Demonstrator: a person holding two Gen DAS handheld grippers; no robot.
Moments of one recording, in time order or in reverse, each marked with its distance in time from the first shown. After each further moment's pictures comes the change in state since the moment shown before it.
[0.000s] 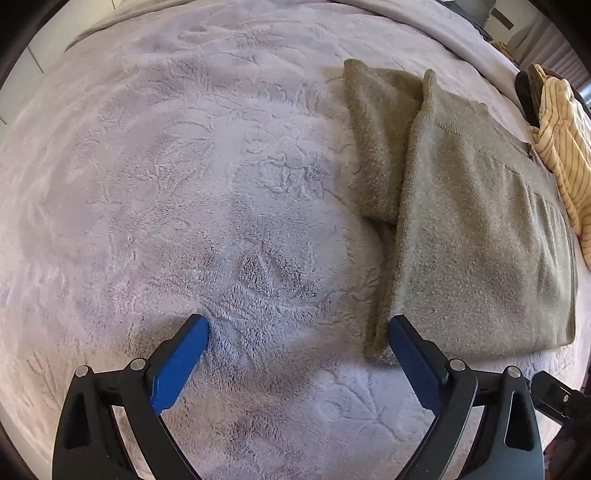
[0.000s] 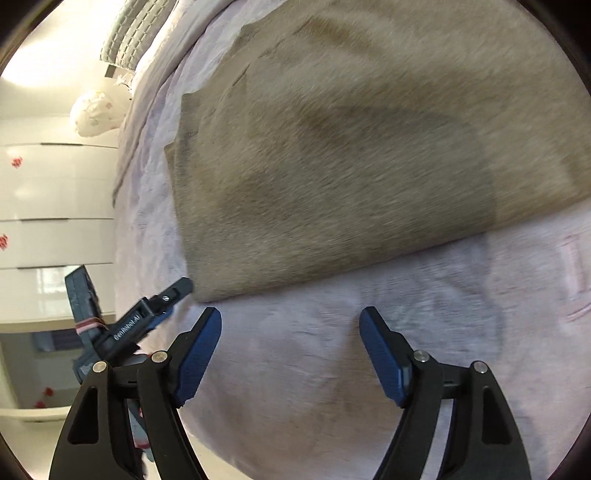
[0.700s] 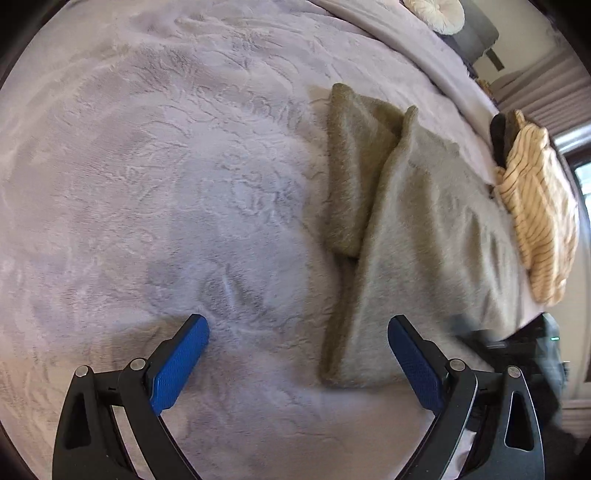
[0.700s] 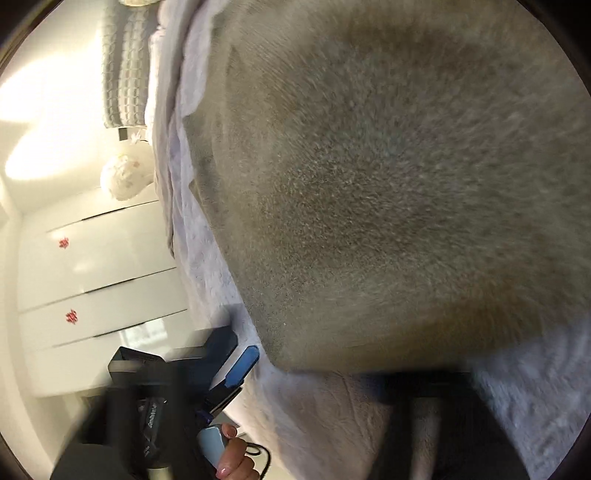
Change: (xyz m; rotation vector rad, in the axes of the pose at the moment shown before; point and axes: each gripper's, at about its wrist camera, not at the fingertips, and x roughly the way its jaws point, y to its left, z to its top) left arm 0.000 0.019 0.018 -0.123 -0.013 -0.269; right arm 0.087 0.018 0.023 0.291 0.004 0.316
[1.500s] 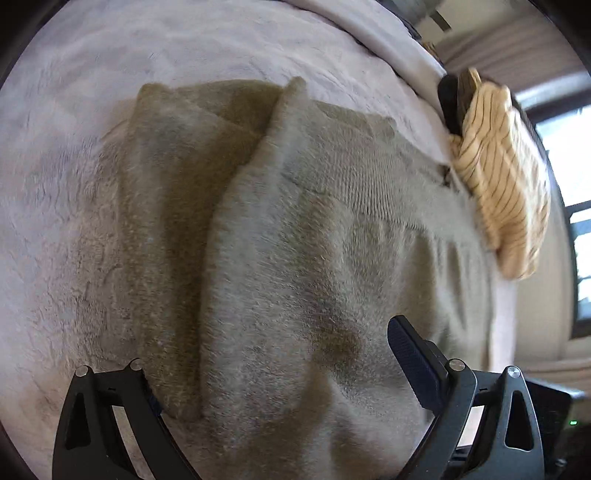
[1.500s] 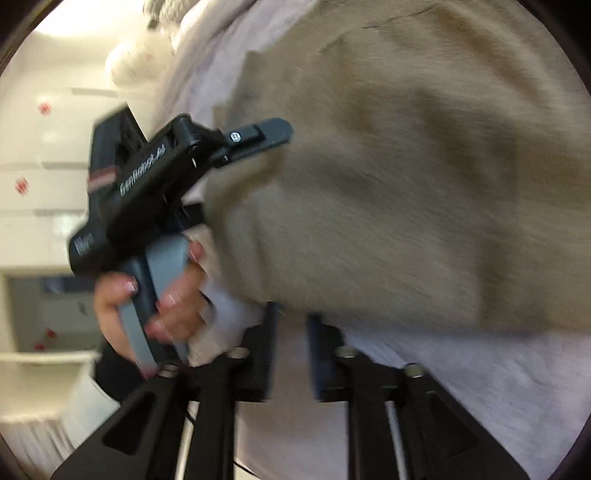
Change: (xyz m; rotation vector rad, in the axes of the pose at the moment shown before) left arm 0.078 -0.105 0.057 0.211 0.080 -0.109; right arm -0.025 0.049 -0.010 -0.480 0.169 -0.308
